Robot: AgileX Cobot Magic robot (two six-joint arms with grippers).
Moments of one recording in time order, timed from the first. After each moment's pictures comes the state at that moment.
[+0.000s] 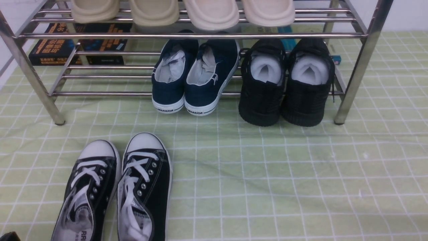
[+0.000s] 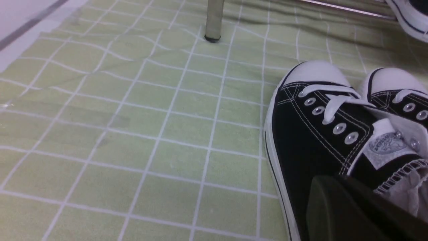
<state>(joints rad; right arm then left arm) -0.03 -0.01 0.01 0.07 0.39 -0.01 0.02 -0.01 0.02 0.11 0.34 -0.24</state>
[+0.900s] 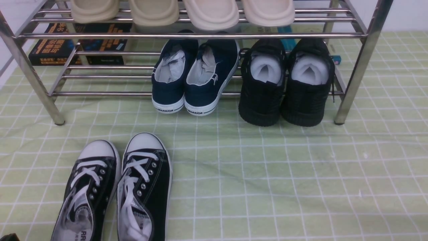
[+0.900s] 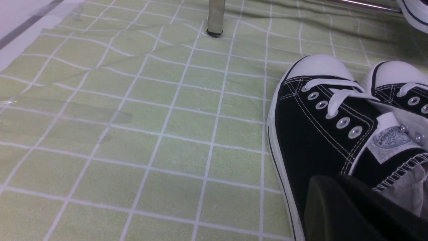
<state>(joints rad) -0.03 -0.01 0.01 0.07 0.39 -0.01 0.02 -0.01 0.02 0.11 0.36 -0.23</state>
